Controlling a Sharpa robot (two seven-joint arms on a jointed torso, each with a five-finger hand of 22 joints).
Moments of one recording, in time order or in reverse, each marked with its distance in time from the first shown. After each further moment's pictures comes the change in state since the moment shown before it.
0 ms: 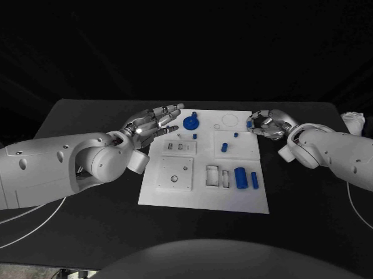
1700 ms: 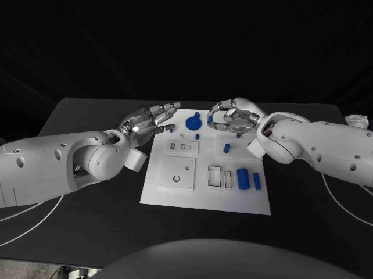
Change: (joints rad) left arm 0.000 -0.034 0.000 -0.005 -0.003 -0.002 0.010; left_hand -0.015 0.004 -0.004 0.010 0.000 0.011 0.011 0.004 0.001 0.007 0.007 0.000 0.002 0.000 0.000 0.005 0.001 0.000 0.000 0.000 0.004 0.002; right arm 0.118 0.017 0.000 0.415 -0.028 -0.046 -0.085; right_hand -0.003 0.021 -0.013 -0.009 -0.028 0.115 0.064 0.052 -0.050 0.001 0.037 0.000 0.000 0.000 0.029 0.000 0.000 0.000 -0.001 0.015 -0.012 0.000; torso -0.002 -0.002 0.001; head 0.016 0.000
